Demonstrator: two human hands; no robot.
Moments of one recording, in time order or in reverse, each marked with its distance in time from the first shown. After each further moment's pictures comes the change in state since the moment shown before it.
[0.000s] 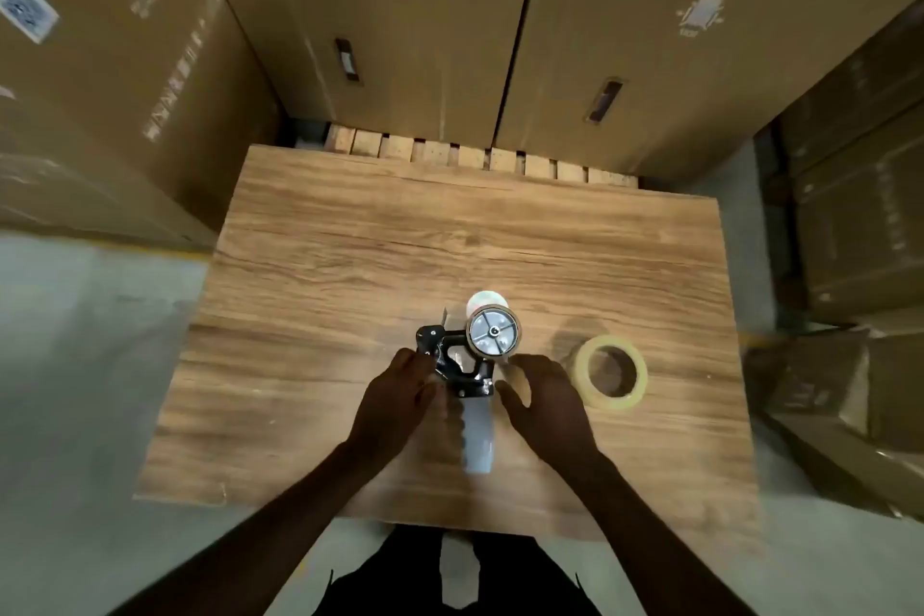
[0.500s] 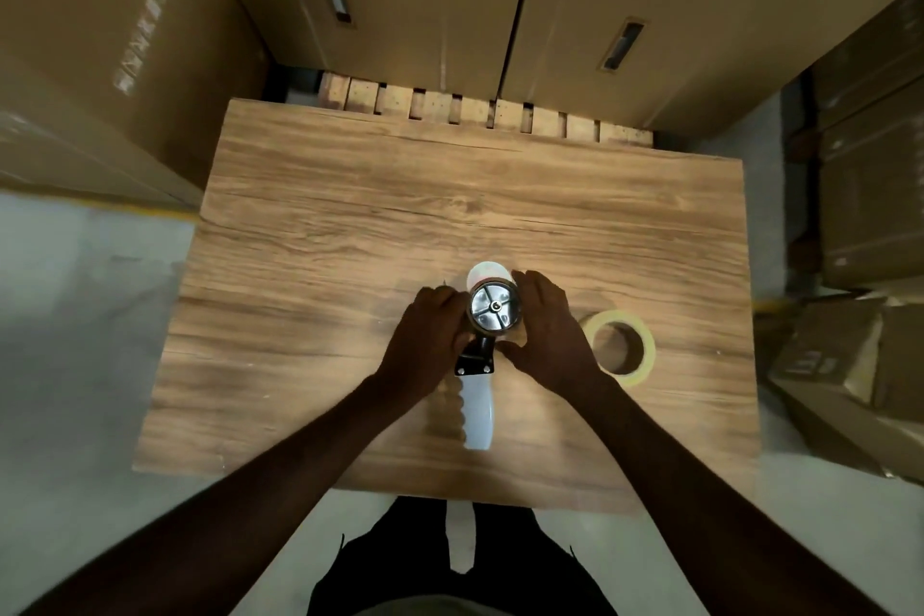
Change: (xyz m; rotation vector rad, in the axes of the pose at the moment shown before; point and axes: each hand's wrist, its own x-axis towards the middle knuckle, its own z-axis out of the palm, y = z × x) left_hand 0.064 0.041 -0.002 0.160 -0.055 0.108; right_hand 0.065 0.011 -0.012 -0.070 -0.162 -0.062
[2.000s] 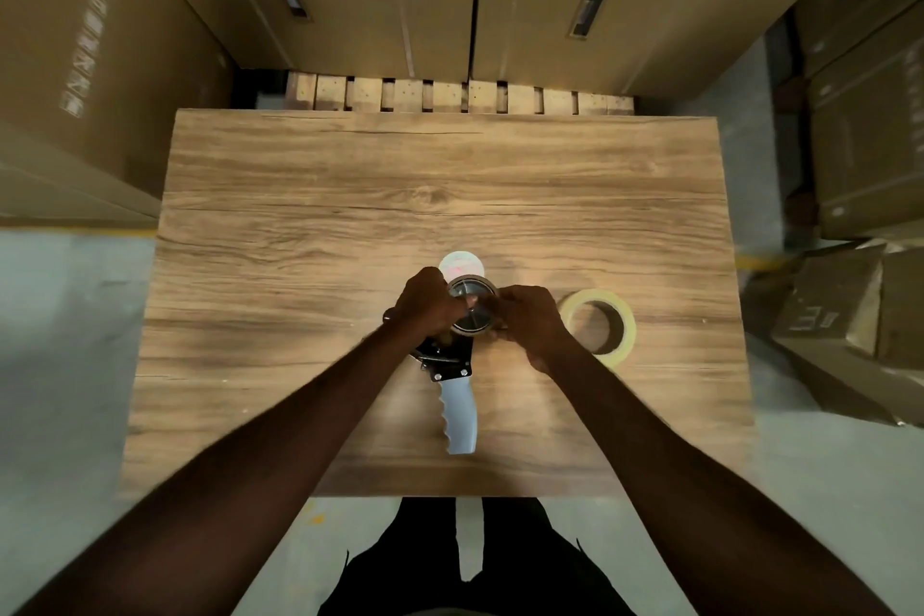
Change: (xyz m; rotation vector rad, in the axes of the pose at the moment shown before) left_hand 0.075 0.015 0.033 -0.193 -0.325 -0.611; right_hand 0.023 0.020 0.015 1.139 -0.025 0.694
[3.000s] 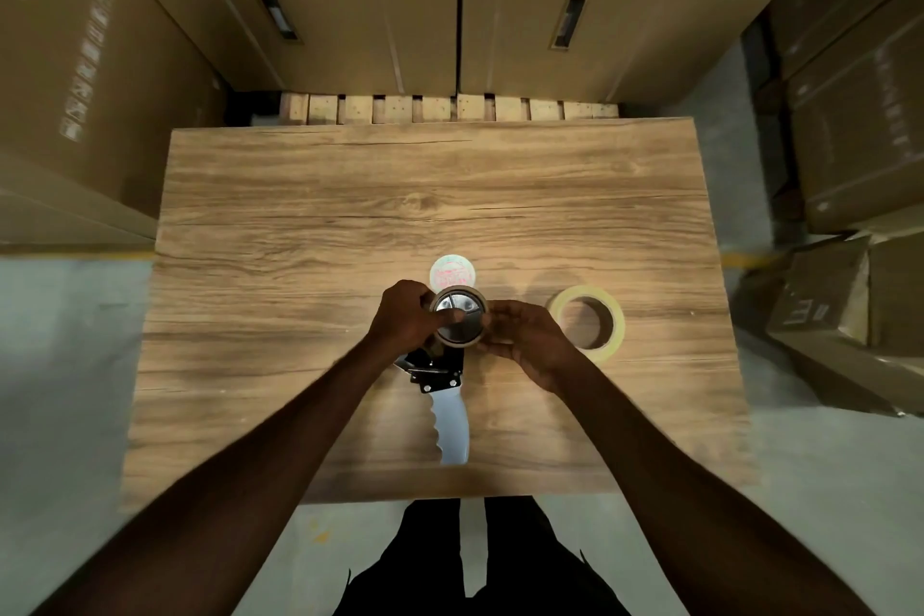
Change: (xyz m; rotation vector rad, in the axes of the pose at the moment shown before) left_hand -0.017 -0.025 -0.007 -0.105 0.076 0.151; right_hand -0.012 0.030 -0.024 0.274 -0.254 -0.005
